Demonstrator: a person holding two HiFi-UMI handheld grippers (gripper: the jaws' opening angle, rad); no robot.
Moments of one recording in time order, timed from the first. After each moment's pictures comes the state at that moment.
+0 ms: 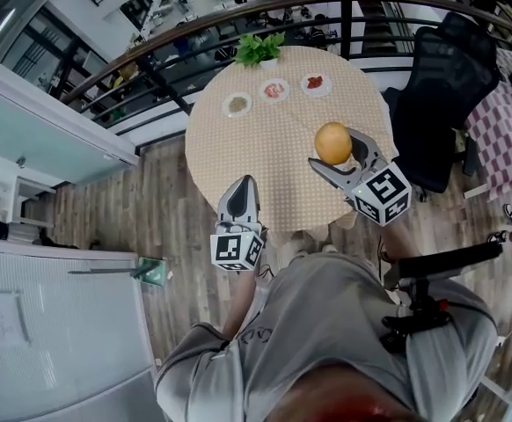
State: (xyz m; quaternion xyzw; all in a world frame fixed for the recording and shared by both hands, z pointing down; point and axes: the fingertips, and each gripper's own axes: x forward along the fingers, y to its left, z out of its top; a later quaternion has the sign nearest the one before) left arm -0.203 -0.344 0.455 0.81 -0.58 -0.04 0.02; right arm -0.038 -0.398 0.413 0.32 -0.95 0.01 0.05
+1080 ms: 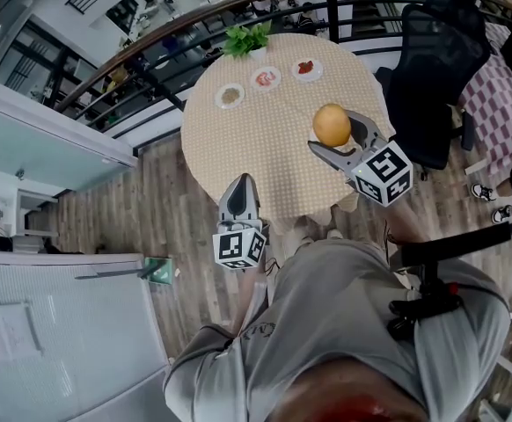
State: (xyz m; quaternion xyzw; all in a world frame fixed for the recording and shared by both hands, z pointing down) left arm -0.203 -0.317 0.472 0.81 -0.59 -0.04 0.04; right arm -0.024 -0.388 0.418 0.34 -0.94 0.02 0.06
